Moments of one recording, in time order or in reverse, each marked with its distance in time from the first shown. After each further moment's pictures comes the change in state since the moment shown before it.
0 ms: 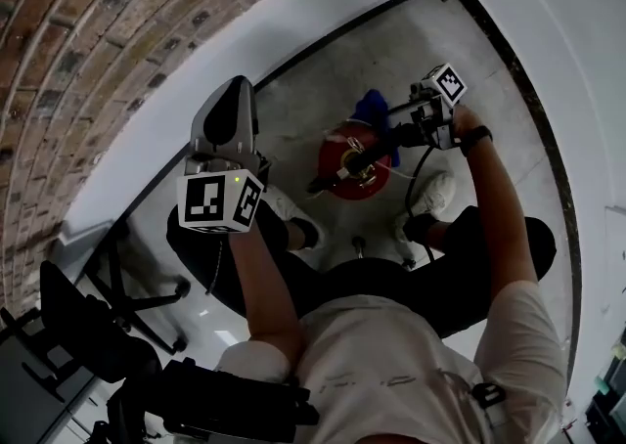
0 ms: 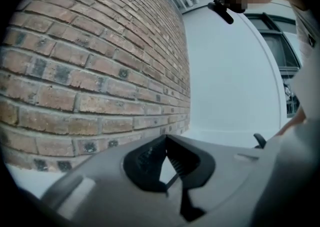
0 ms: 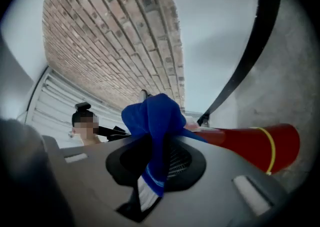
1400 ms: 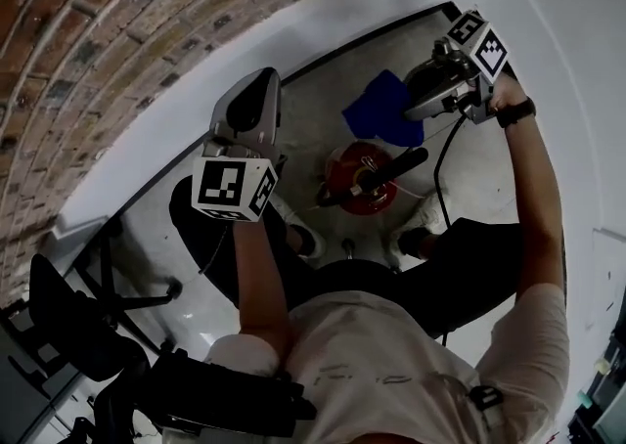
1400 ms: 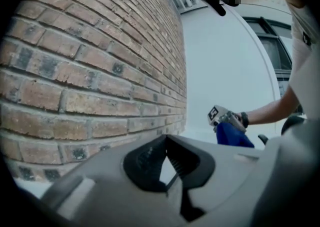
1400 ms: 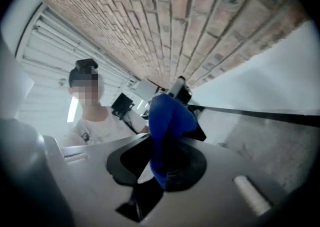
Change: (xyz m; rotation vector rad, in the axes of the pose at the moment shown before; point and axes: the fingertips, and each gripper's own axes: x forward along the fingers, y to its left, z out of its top) left arm 0.025 0.006 0.000 -0.008 0.003 -0.068; right arm 0.045 0.117 0.060 -0.401 0.460 -0.204
